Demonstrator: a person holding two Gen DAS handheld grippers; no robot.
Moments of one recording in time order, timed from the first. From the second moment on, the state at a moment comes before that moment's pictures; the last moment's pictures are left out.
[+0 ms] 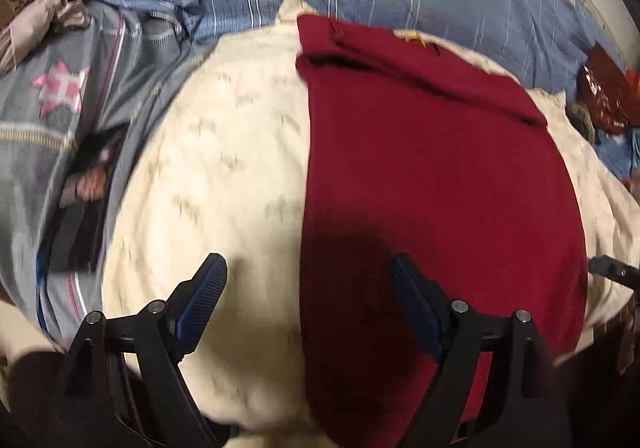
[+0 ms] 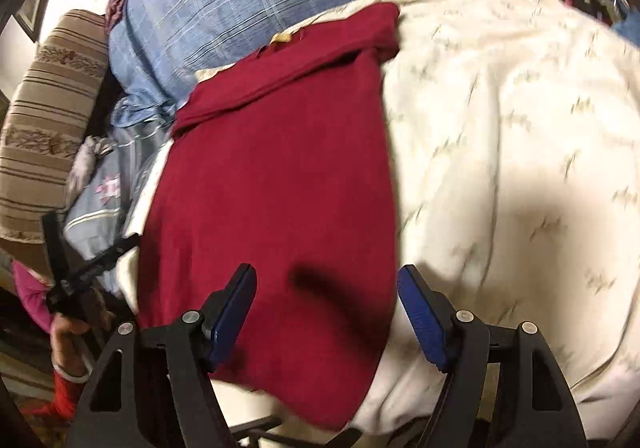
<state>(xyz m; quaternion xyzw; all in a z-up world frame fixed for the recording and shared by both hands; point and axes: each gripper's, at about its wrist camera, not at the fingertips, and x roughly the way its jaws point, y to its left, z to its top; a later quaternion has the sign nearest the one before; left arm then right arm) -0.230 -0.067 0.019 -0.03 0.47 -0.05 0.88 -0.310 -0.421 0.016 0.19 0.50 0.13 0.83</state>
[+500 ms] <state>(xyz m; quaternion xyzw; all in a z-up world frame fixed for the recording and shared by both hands) -0.256 -0.074 -0.004 -0.04 0.50 -0.08 0.86 -0.334 -0.425 -0.002 0.19 0.54 0.13 0.81</state>
